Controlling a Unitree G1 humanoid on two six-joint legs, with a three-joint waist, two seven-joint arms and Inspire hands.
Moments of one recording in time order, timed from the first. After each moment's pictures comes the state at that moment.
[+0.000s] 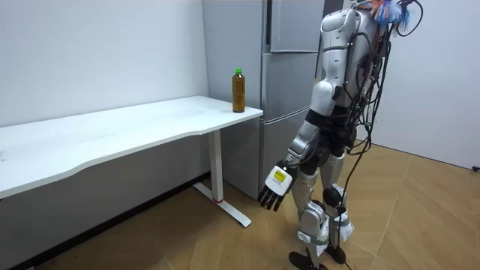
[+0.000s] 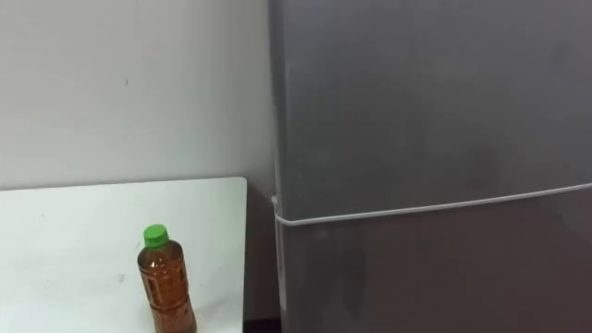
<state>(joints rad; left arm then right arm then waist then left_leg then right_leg) 0.22 0.17 0.04 1.13 -0.15 -0.01 0.17 0.10 -0.19 0.12 1.28 0.51 0.00 0.13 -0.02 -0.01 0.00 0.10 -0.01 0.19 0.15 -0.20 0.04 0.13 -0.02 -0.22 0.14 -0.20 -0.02</state>
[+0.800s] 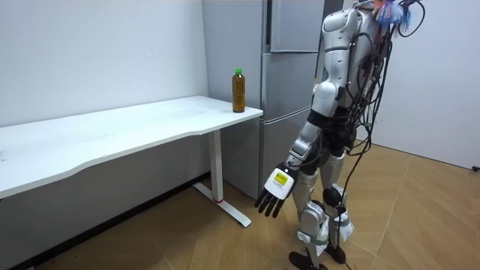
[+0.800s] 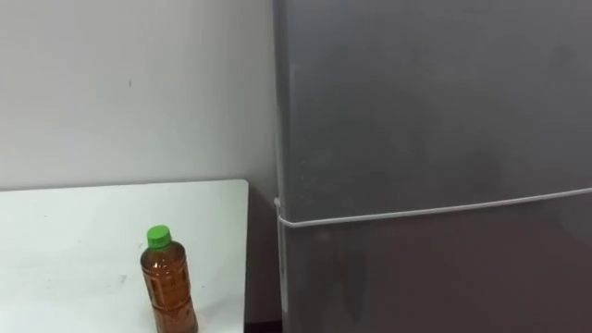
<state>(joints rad) 0.23 0.17 0.09 1.12 -0.16 0.00 0.28 0.12 -0.19 0.06 1.26 0.53 0.02 0.15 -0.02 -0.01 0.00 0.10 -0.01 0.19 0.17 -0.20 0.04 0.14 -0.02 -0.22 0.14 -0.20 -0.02</state>
